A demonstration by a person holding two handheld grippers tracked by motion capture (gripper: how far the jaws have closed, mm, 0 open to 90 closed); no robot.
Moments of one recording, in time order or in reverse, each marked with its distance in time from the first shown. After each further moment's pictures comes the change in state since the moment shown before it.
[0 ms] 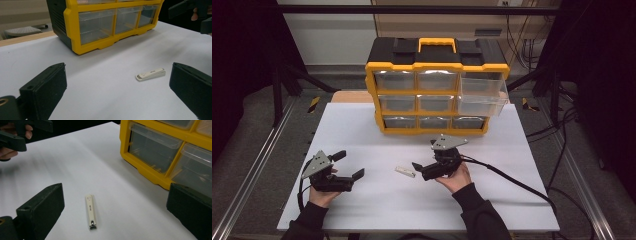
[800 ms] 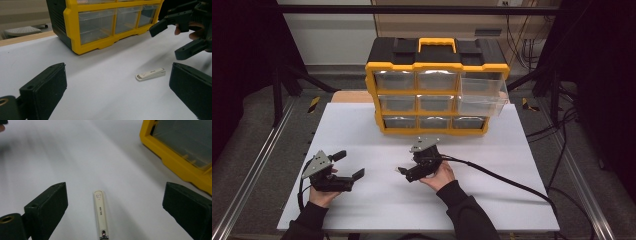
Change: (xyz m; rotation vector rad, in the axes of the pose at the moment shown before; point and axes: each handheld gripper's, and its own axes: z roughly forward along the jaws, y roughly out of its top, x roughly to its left) left arm 0.000 0.000 0.000 0.002 -0.001 0.002; right arm 0.017 0.000 0.054 0.150 0.045 -0.050
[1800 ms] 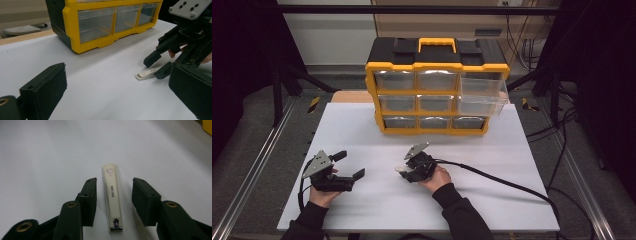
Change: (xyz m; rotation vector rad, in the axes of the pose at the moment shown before) left arm 0.000 0.000 0.001 0.009 -0.002 0.002; right arm 0.002 -0.020 0.034 0.175 0.085 -0.007
